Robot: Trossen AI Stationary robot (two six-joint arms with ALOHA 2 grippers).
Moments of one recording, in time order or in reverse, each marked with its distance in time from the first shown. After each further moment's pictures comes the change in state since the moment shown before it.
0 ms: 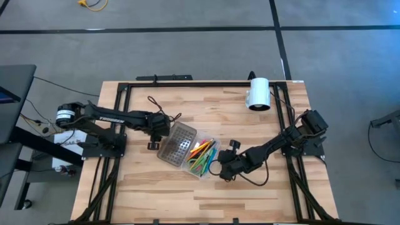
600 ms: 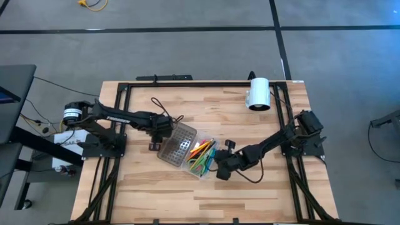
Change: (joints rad) left arm -0.014 0.125 0.031 0.011 0.035 -0.008; right arm -0.053 0.046 -0.002 0.125 -0.069 -0.083
